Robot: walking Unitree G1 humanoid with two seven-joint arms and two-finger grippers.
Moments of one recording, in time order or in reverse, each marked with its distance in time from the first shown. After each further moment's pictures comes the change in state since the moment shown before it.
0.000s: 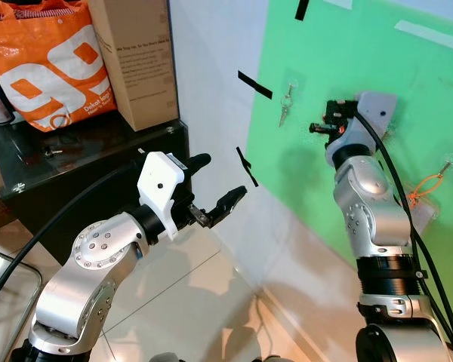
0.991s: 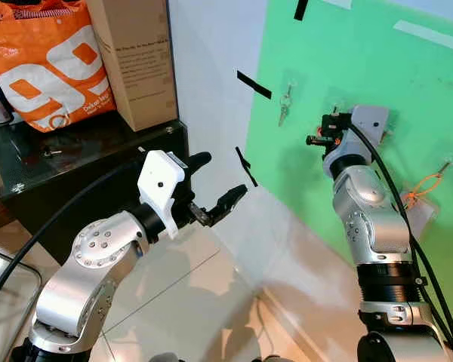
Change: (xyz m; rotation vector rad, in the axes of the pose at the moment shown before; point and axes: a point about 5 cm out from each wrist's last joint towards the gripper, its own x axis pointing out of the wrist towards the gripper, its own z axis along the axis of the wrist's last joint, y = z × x) left arm 0.001 0.000 0.002 0.005 -0.005 -0.001; right arm -0.006 -0.001 -0.014 -0.006 0.060 0.015
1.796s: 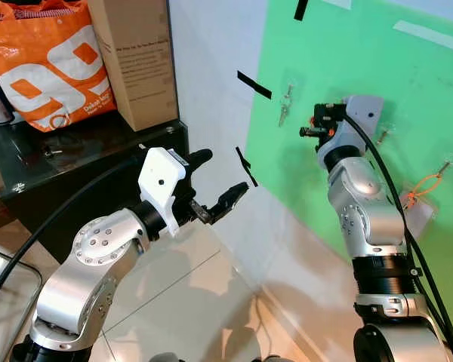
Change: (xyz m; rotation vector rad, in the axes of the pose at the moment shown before) left arm 0.002 0.000 0.003 0.009 -0.010 -0.004; right arm 0.007 0.012 0.012 0.012 -0.056 0.052
